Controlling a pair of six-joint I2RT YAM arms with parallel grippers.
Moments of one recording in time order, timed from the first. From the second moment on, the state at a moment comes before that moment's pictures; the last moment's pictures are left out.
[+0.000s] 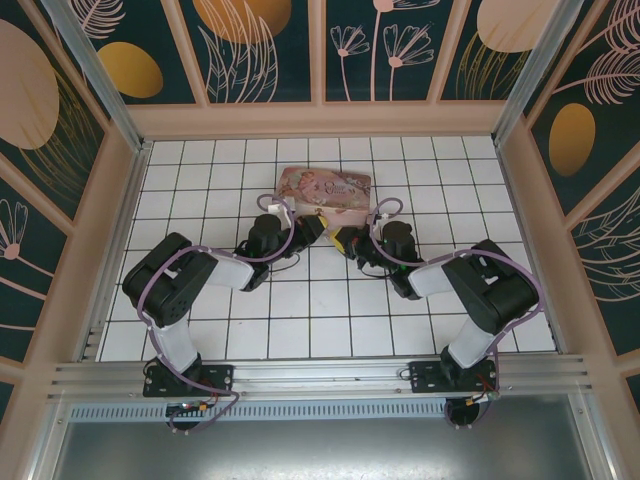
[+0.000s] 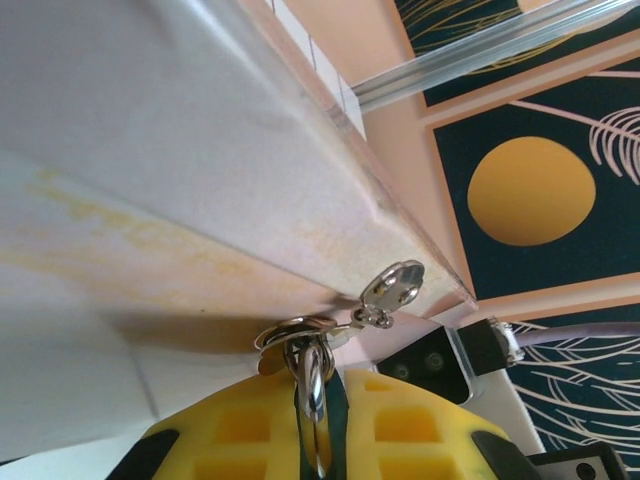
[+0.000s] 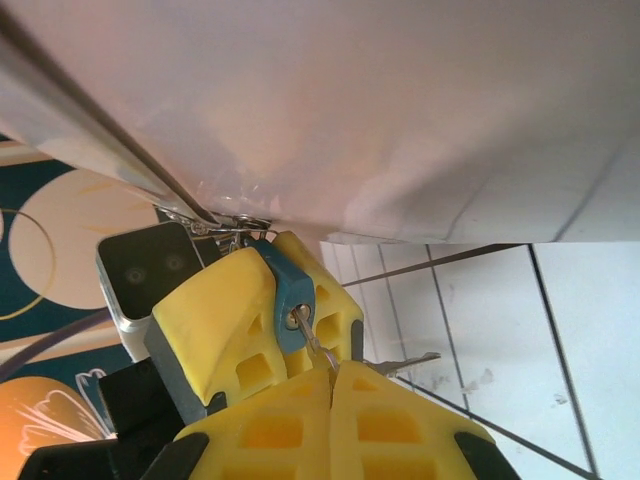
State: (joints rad) left arm -0.63 1.82 0.68 0.92 0.28 -1.13; right arm 0.57 1.66 0.49 0.97 -0.46 1.55
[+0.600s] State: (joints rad) left arm -0.65 1.80 0.72 0.82 0.29 -1.04; right arm 0.57 1.53 0.52 0.68 -0.47 1.34
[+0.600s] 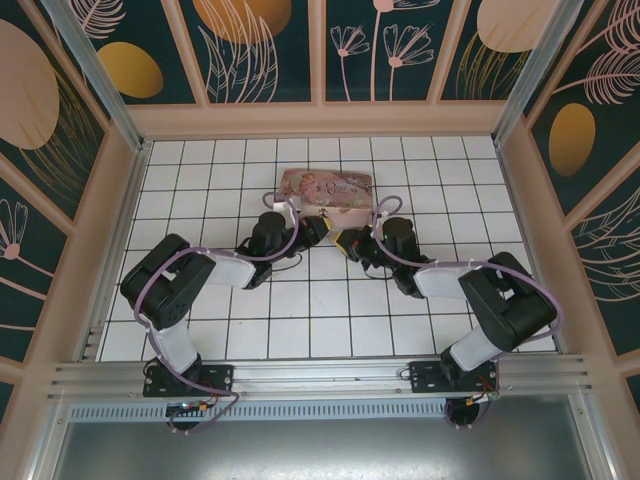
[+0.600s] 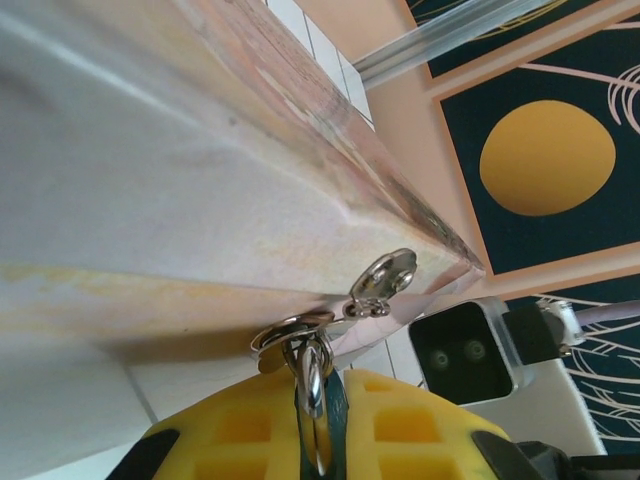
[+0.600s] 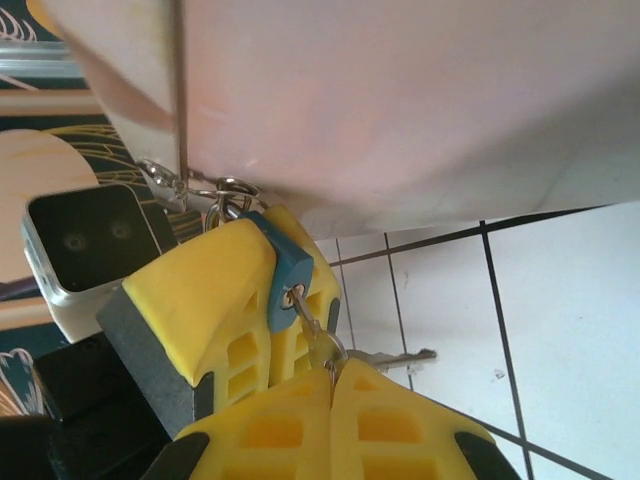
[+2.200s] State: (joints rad) left arm -0.66 1.85 0.71 0.62 0.25 -0.97; right arm 0.51 1.35 0.40 0.65 -0.57 1.15
